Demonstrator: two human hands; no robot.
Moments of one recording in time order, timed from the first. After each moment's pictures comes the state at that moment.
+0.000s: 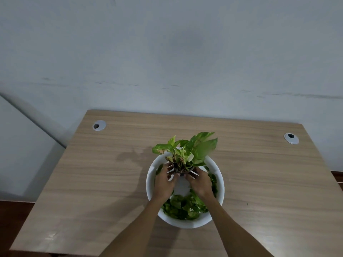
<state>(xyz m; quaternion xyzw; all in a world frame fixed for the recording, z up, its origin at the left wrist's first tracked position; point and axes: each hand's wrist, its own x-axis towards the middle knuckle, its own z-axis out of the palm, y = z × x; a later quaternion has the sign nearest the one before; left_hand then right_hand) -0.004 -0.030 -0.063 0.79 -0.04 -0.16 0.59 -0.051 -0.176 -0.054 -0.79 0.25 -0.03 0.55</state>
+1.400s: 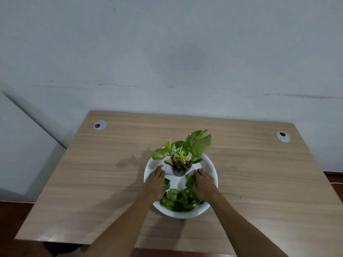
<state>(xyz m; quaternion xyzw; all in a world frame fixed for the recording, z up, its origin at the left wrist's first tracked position) -0.014 0.003 -0.051 0.94 -0.27 -0.20 0.05 -0.086 -0.202 -0.036 -0.96 0.13 0.19 0.17</state>
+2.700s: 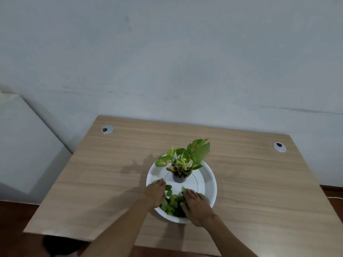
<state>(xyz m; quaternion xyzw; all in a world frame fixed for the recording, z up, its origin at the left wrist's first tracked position) -0.036 0.018 -0.015 0.91 -0.32 -0.27 -0.02 -0.145 -0.163 -0.035 -0.97 0.01 0.20 0.14</state>
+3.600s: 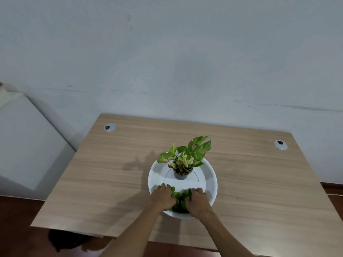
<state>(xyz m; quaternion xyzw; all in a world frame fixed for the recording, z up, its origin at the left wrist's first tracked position) -0.071 0.001 -0.017 0.93 -0.17 -0.32 0.11 -0.141 -0.146 -0.019 -0.92 0.21 0.19 0.26</state>
